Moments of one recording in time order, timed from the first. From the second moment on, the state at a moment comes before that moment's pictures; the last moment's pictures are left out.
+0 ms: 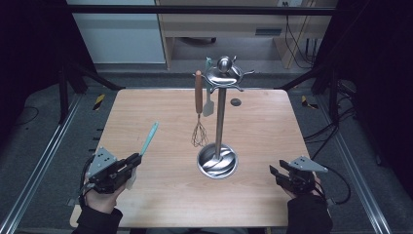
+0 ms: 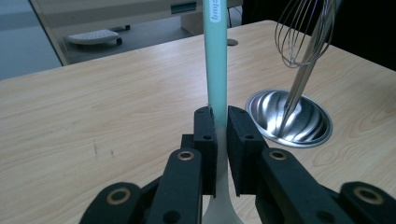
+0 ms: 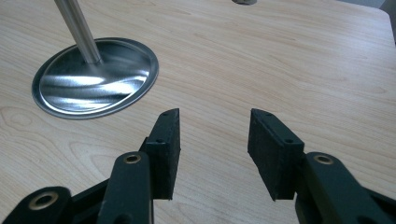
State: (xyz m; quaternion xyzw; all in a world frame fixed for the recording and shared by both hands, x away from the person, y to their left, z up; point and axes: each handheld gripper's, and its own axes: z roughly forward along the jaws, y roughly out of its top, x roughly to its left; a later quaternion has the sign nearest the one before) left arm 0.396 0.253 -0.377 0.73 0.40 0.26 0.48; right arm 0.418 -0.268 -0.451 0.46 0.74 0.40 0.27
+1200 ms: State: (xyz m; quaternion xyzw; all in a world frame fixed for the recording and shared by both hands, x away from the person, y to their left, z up) left arm 0.375 0.213 -0.298 0.70 0.31 0.27 0.59; right arm 0.420 -0.269 -0.454 0.46 0.75 0.39 0.27
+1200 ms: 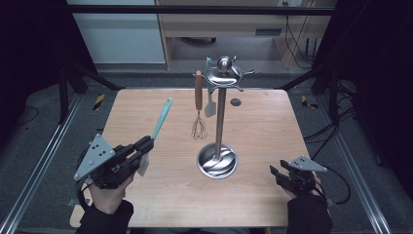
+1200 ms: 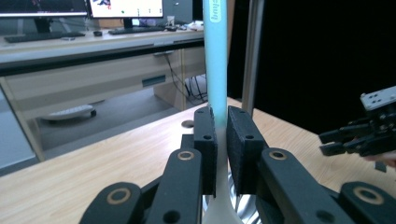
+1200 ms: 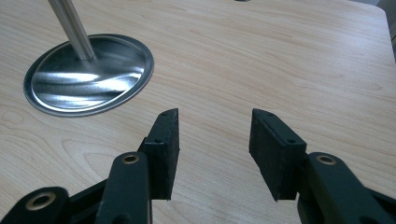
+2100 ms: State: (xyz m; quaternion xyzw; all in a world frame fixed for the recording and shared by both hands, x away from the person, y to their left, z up) left arm 0.377 0.160 -0.271 0.70 0.25 0.27 0.61; right arm 0.421 -0.269 -0.454 0.46 0.75 0.40 0.27
